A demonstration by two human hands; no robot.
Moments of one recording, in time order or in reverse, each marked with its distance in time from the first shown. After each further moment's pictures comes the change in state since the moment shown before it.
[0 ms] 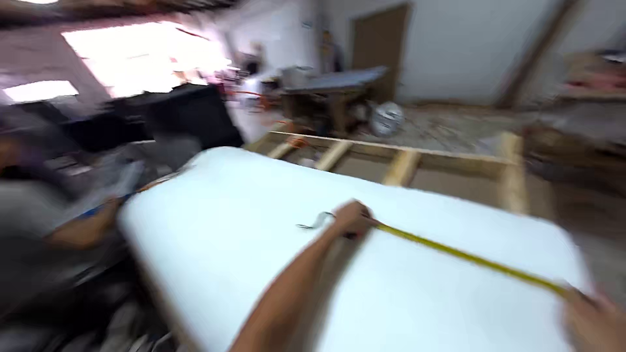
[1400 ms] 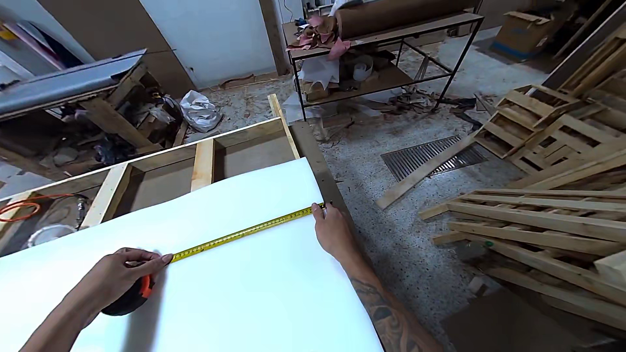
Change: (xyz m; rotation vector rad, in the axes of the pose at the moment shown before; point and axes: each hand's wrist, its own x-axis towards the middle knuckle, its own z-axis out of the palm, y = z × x) left_hand 0.027 0.021 0.018 0.021 0.035 -0.157; right_hand 0.007 -0.009 -0.007 -0.143 -0.077 0.297
